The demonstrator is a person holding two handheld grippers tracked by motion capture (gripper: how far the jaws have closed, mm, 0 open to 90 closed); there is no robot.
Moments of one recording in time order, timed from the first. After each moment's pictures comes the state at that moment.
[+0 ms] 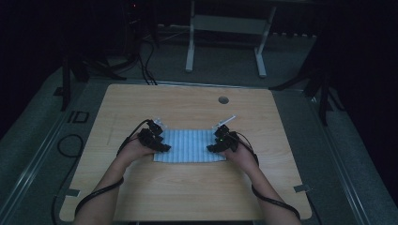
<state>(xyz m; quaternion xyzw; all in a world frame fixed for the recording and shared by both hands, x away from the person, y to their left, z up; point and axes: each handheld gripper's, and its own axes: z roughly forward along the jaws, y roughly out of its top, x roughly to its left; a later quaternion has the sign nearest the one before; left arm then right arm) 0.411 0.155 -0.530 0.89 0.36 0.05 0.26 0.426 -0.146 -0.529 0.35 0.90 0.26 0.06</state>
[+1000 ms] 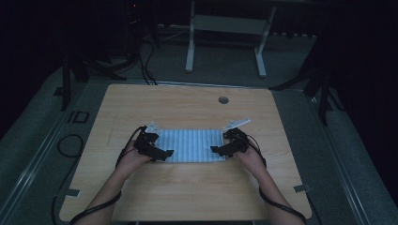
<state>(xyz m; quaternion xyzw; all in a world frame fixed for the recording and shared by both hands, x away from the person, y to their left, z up) 0.367 0.161 -0.525 0.84 0.39 0.10 0.36 0.410 -0.182 -0.518 0.32 0.87 0.36 0.08</state>
